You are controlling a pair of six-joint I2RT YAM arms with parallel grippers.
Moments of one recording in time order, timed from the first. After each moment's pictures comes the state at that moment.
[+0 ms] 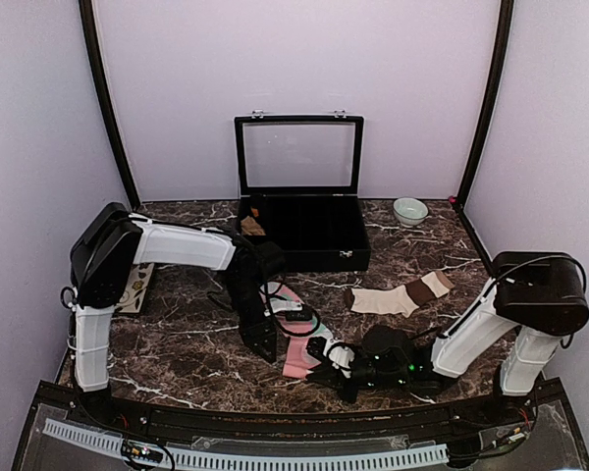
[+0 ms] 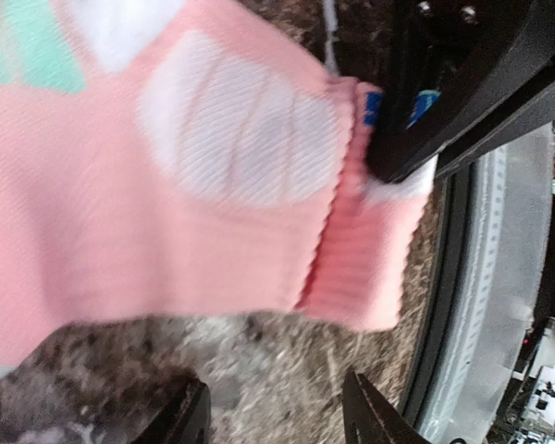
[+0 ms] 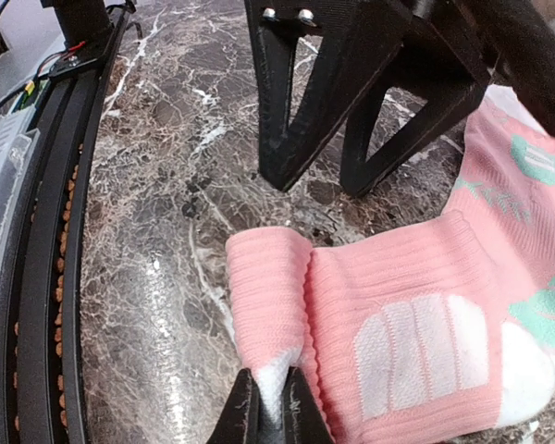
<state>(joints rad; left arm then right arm) -0.84 2.12 1.49 -1.04 0.65 0.54 1.24 1.77 0.41 0.82 -0.09 -0.02</state>
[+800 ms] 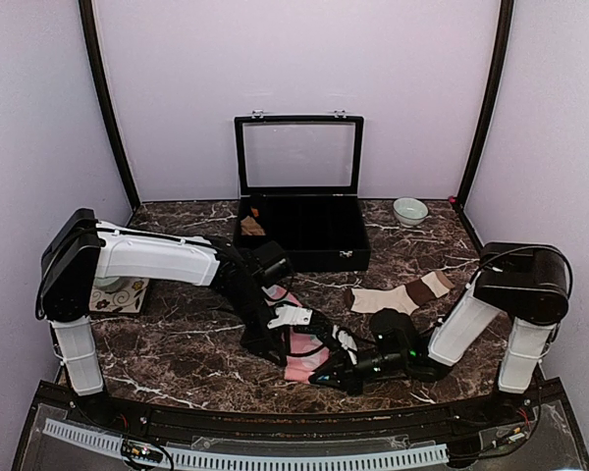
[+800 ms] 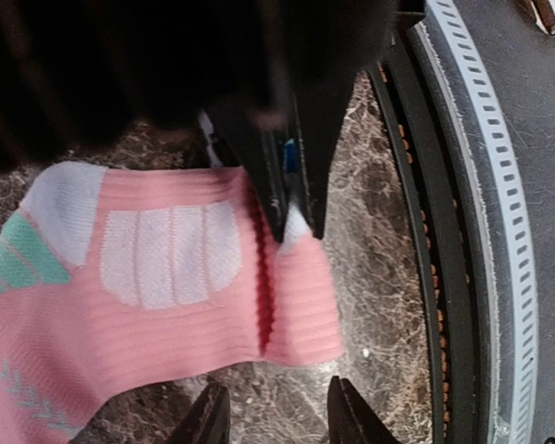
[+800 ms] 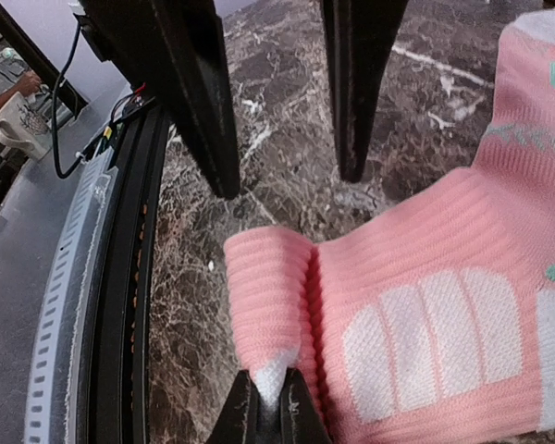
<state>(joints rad) -0.96 1.89 1.31 -0.78 0.55 0.69 1.07 1.85 0.40 0.91 -0.49 0.24</state>
